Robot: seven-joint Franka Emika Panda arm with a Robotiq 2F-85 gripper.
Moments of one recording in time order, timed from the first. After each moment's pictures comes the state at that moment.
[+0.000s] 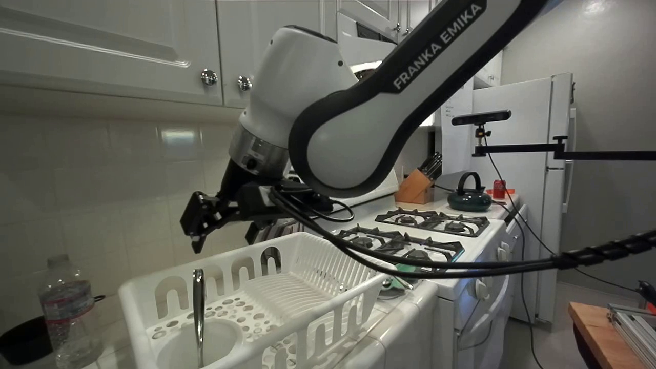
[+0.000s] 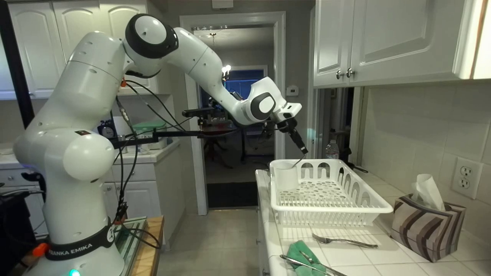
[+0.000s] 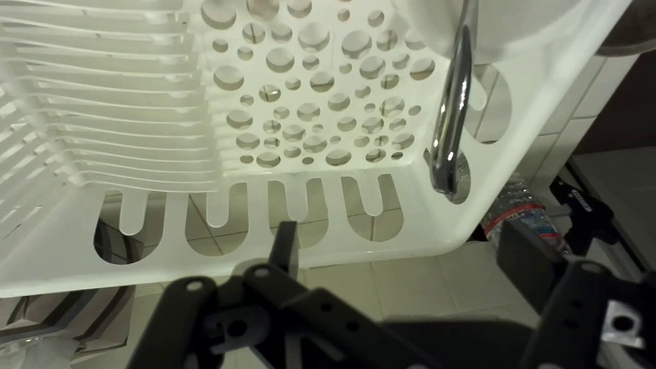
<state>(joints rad) 0.88 0.52 -0.60 -1.84 0.01 2.83 0.74</state>
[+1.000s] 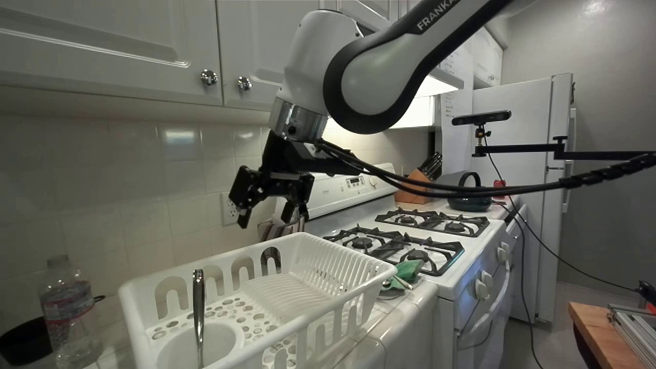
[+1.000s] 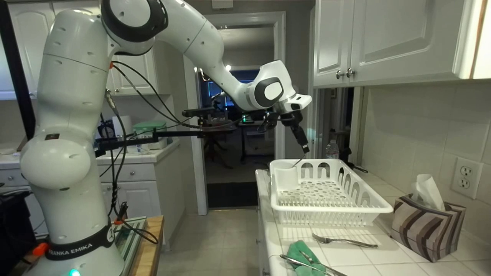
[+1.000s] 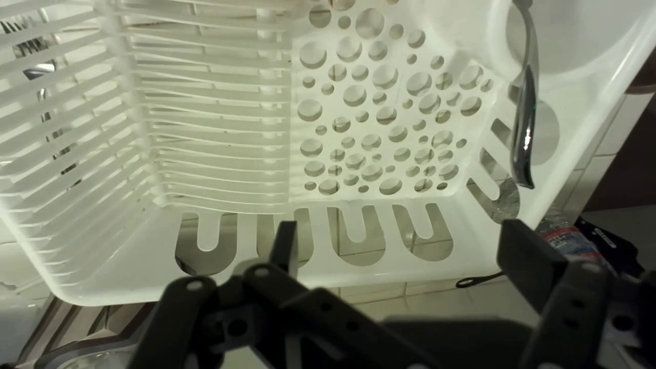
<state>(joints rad) 0.39 0.30 -0.16 -1.92 -0.12 2.65 0.65</state>
